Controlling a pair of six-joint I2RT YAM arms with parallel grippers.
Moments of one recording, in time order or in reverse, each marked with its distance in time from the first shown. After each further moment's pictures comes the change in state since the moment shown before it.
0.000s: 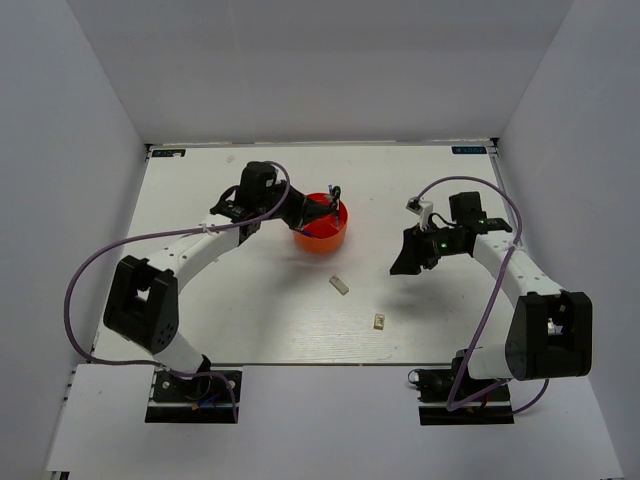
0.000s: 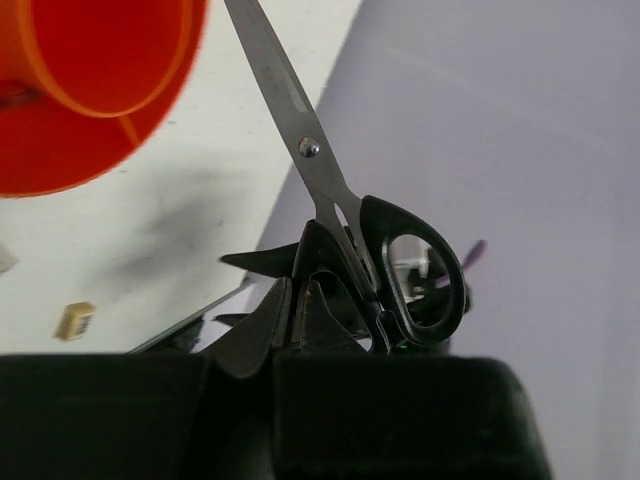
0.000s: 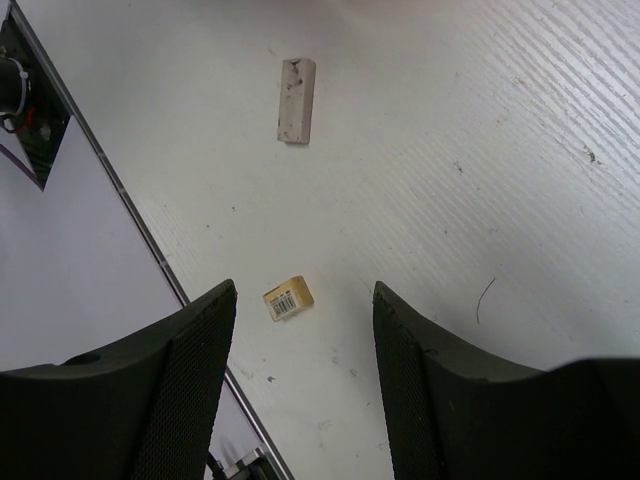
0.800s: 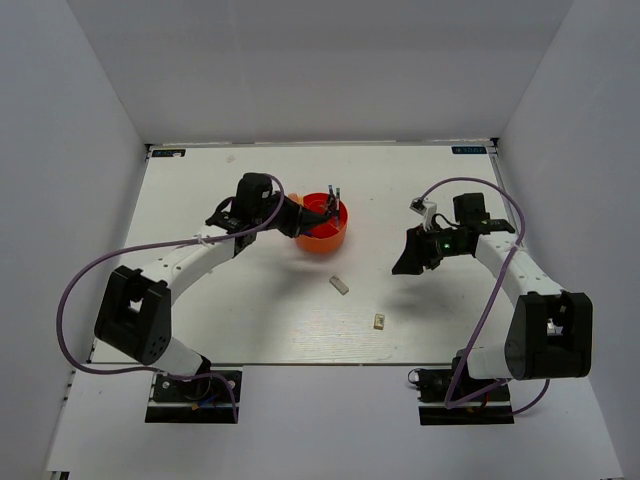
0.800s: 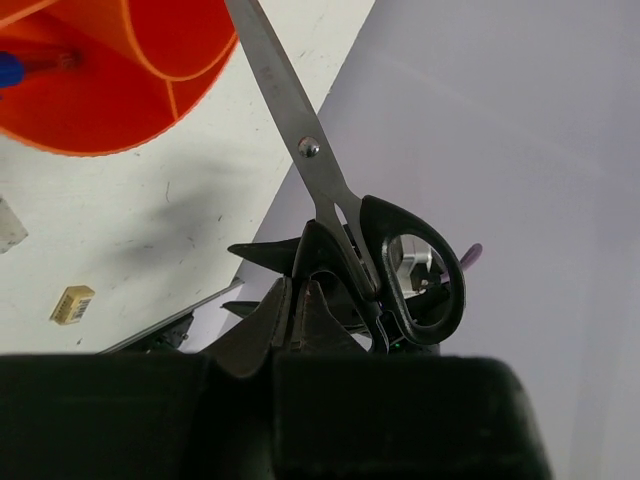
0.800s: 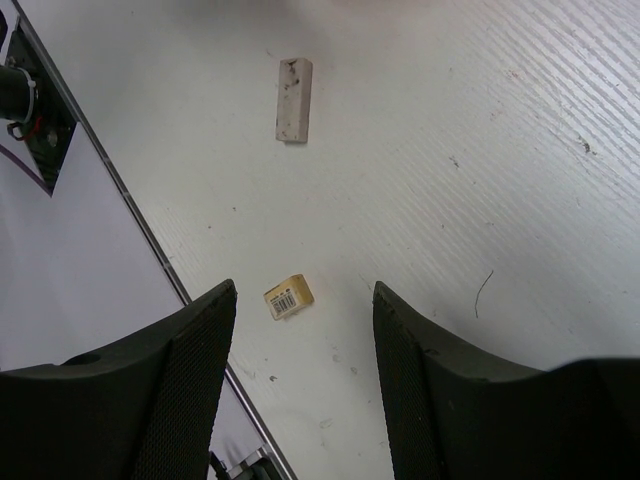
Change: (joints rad) left arm -0.011 -0.063 -0.091 0.038 -0.030 -0.090; right arm -0.028 -0.002 -0.011 0.000 -0.021 0.000
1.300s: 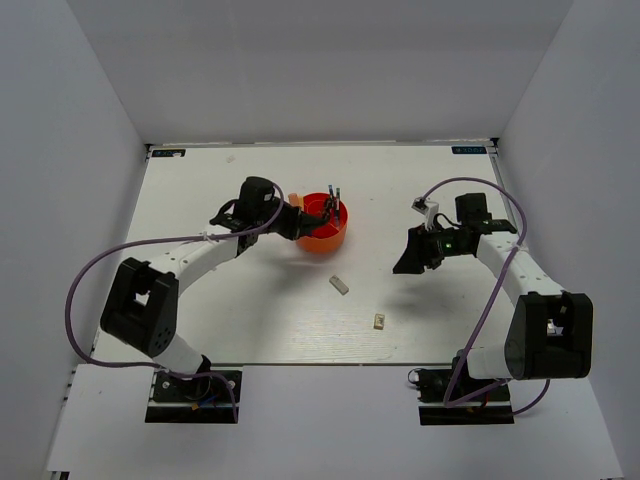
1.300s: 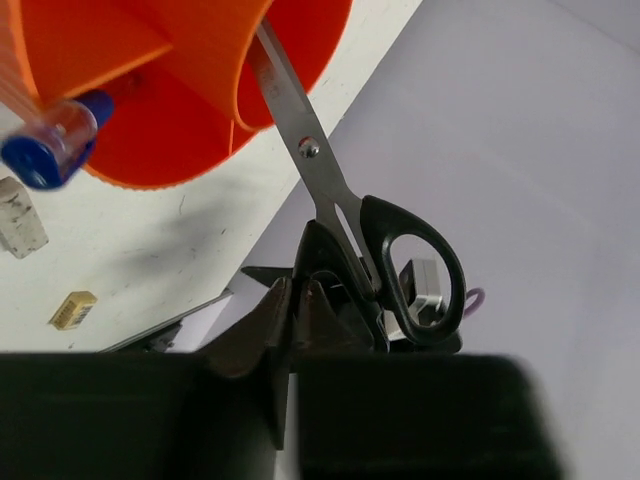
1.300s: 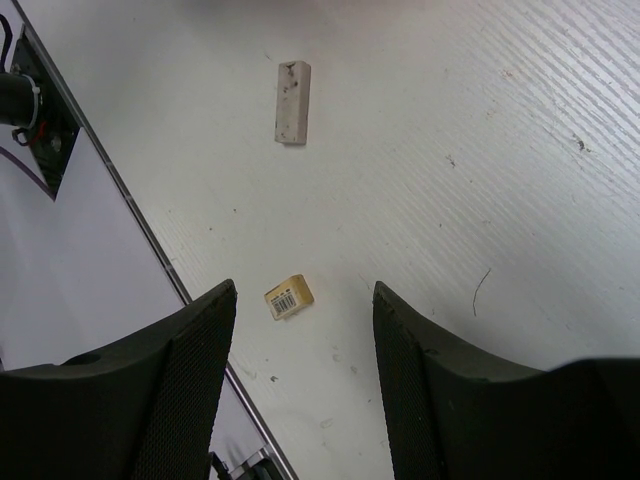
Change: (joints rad) left arm 0.012 0.037 -0.037 0.012 -0.017 -0.074; right arm -0.013 -0.001 -0.001 0.000 -0.006 0.003
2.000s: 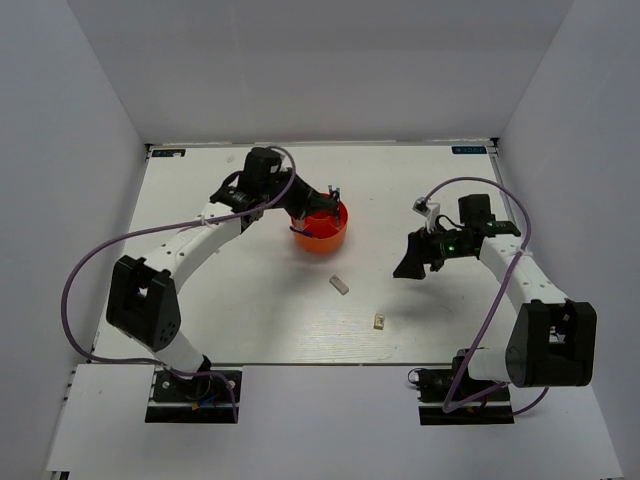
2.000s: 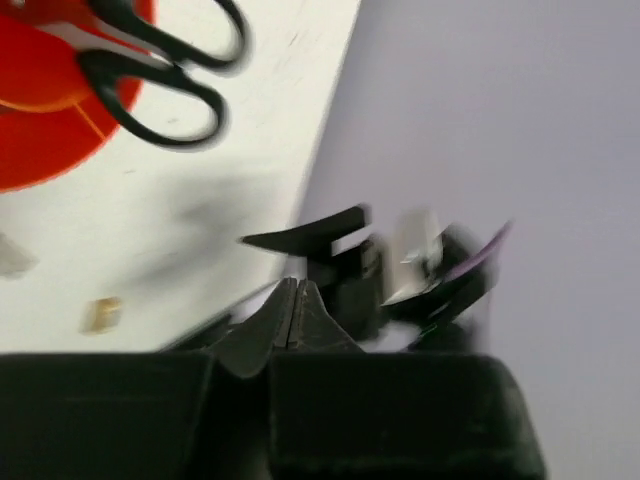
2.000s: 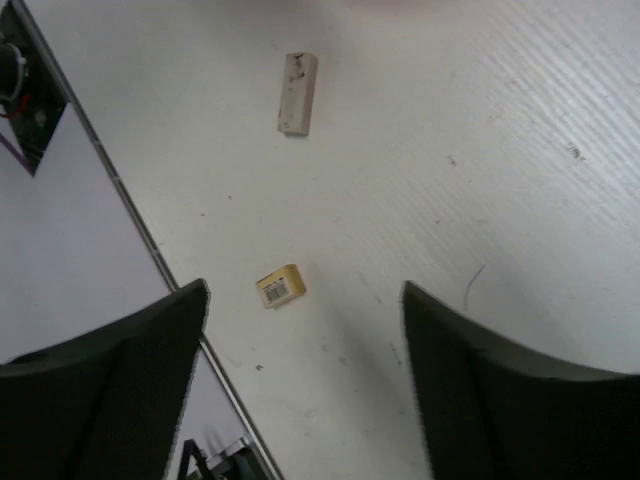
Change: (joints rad) left arm -0.014 0.053 0.265 -0.167 0.044 0.233; right arm -0.012 -0.040 -0.003 -0.034 0.000 -0.078
